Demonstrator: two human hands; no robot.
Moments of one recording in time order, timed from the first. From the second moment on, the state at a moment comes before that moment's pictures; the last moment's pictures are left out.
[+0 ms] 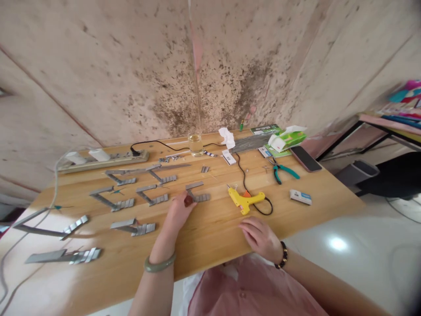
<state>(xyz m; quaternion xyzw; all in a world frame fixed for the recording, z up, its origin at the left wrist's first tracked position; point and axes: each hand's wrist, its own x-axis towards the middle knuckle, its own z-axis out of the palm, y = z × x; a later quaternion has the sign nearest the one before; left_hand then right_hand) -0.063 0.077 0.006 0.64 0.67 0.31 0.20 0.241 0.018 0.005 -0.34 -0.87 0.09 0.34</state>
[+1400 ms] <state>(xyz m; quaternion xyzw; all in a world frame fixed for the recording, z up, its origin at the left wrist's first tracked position) -0.055 0.073 0.012 0.57 0.71 0.37 0.21 0.246 0.020 0.008 -0.30 -0.88 0.17 0.31</state>
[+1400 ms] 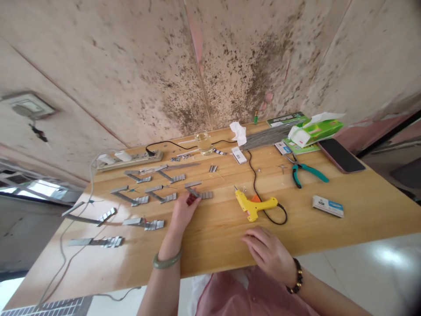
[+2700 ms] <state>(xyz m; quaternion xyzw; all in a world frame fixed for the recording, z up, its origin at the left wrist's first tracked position) -0.040 0.069 0.030 0.53 0.76 0.33 0.18 0.250 0.021 0.006 -0.27 -0.89 0.20 0.32</state>
